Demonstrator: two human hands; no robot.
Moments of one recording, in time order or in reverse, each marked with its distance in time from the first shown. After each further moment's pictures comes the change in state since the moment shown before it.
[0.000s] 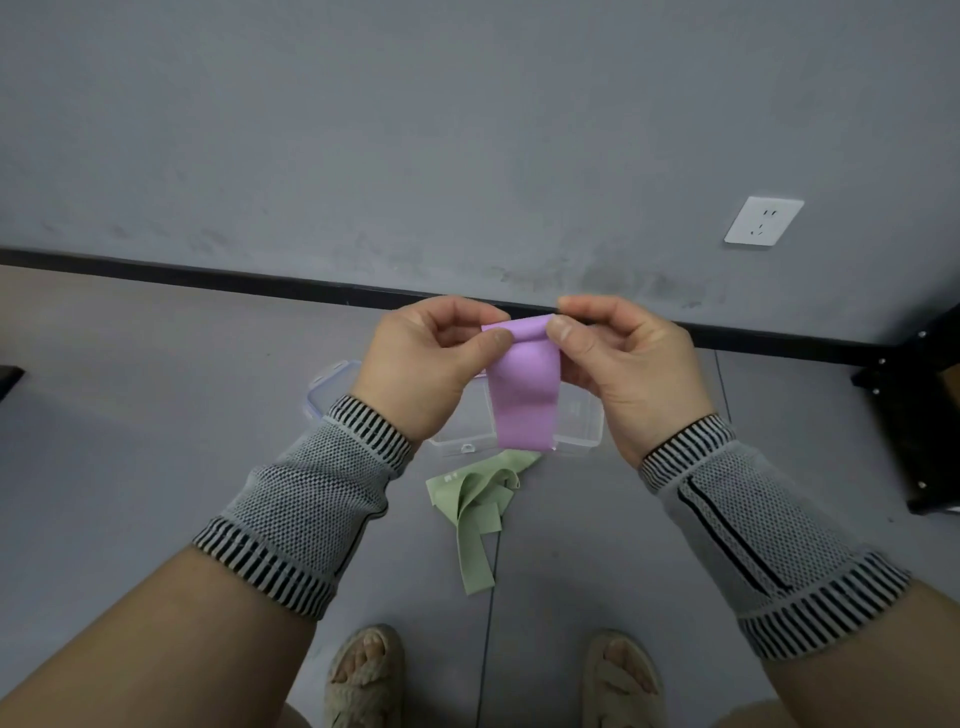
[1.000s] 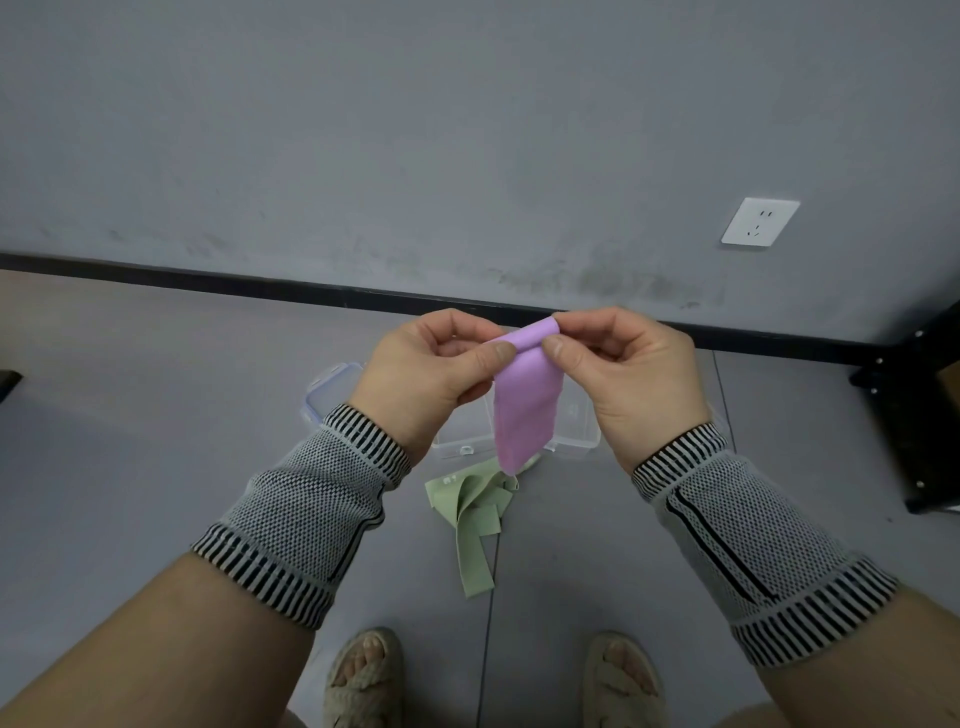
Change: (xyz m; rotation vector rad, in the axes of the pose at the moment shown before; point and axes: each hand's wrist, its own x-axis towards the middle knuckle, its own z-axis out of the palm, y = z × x) left_hand -0.004 -0.001 0.001 -0.213 -0.055 -0.191; right_hand -0.003 0.001 0.000 -0.116 0.033 -0.139
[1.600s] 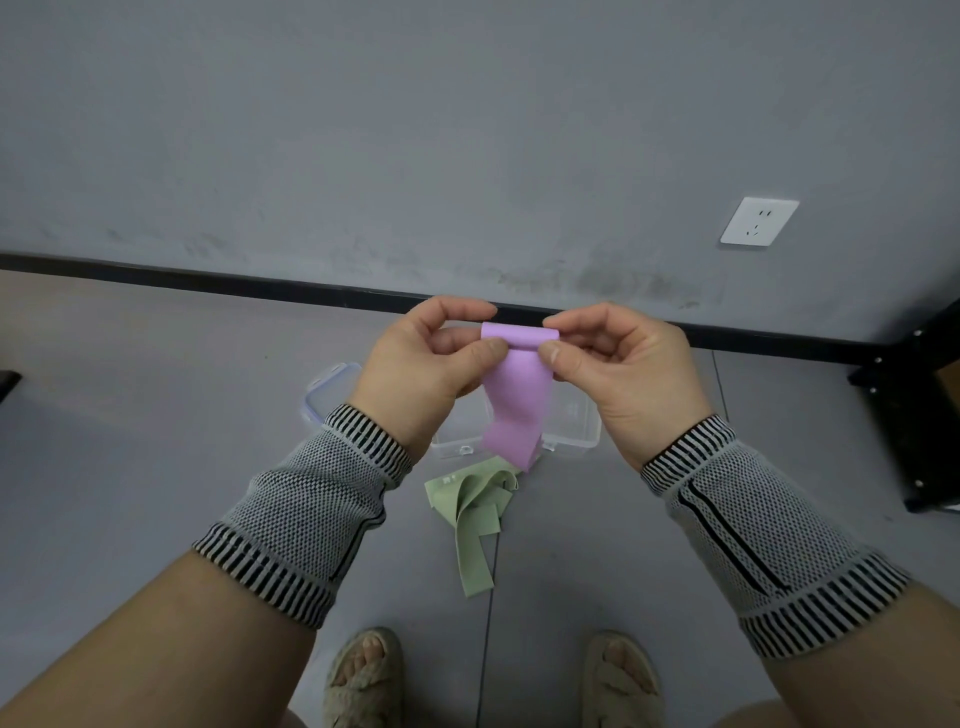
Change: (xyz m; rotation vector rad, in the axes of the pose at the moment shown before) left_hand 0.003 -0.003 -0.004 0.046 -0.006 0.070; right_hand 0.003 -0.001 -0.006 0.032 -0.134 0.008
